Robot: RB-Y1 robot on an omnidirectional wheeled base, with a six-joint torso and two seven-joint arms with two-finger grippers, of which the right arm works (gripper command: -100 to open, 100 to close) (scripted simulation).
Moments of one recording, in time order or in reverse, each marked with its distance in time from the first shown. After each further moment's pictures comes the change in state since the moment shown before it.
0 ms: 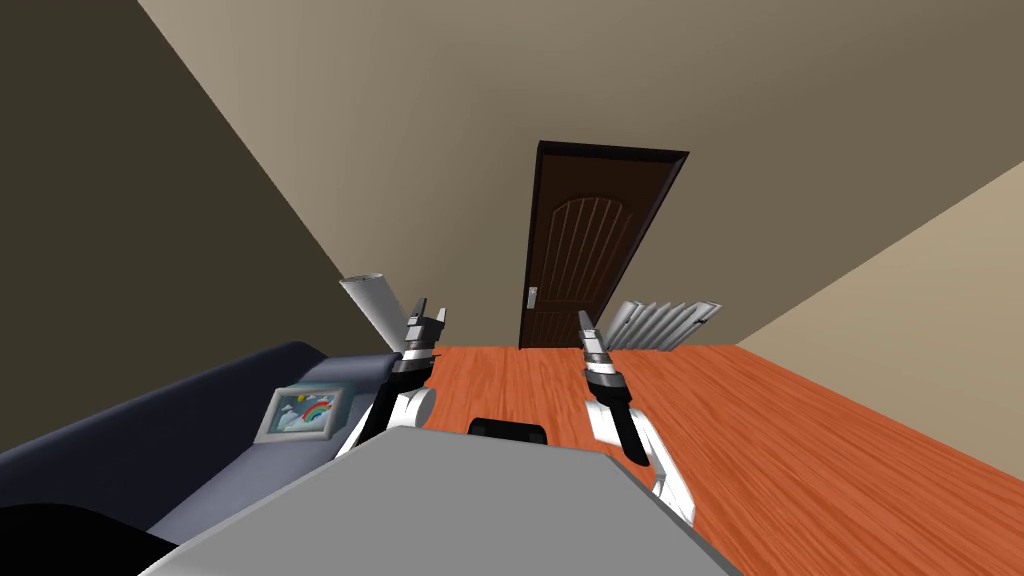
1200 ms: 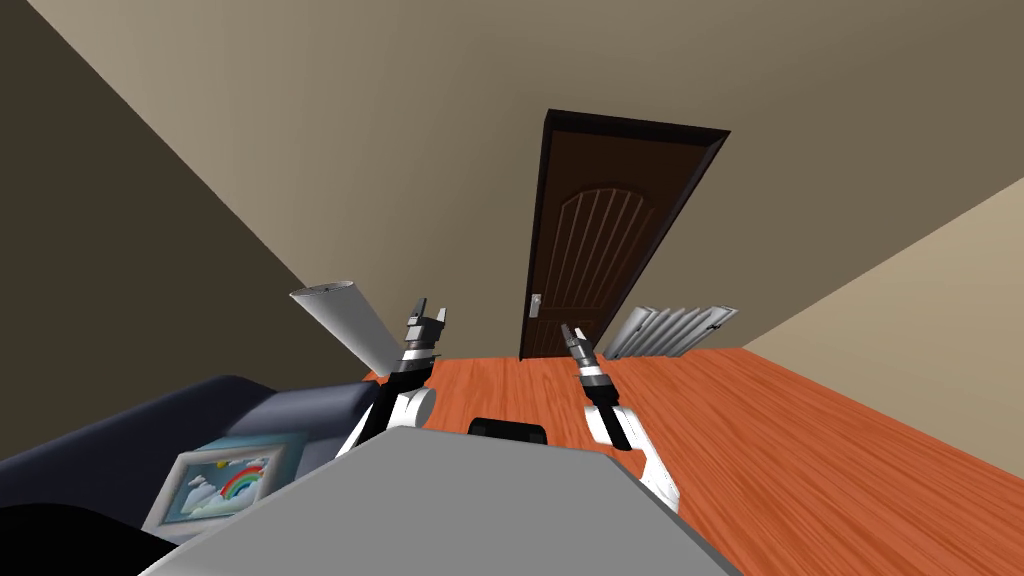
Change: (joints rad) arm -0.056 -0.019 -0.043 0.230 0.245 -0.003 0.198
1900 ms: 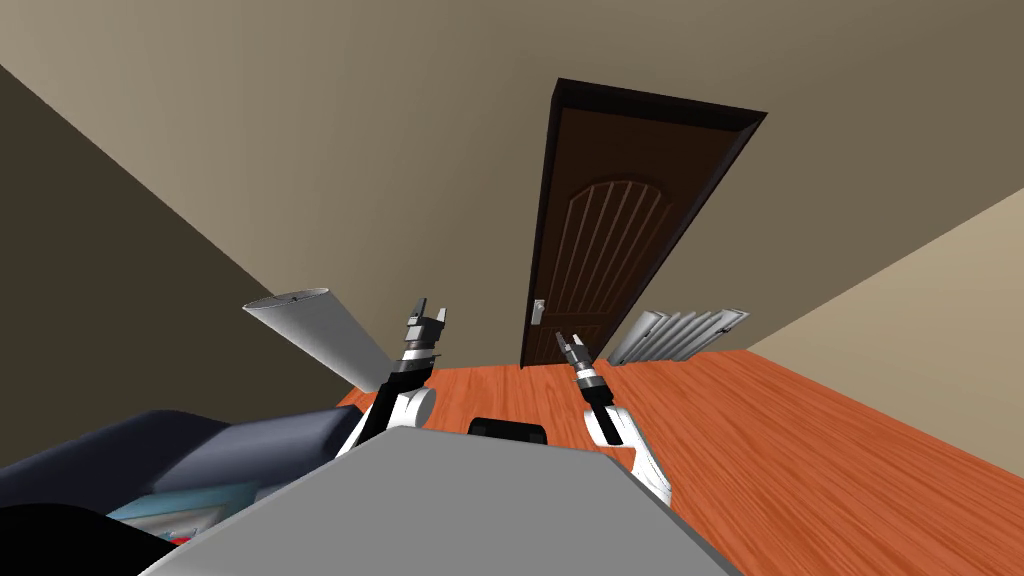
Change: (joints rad) arm -0.038 0.000 -0.025 0.138 0.147 0.001 0.118
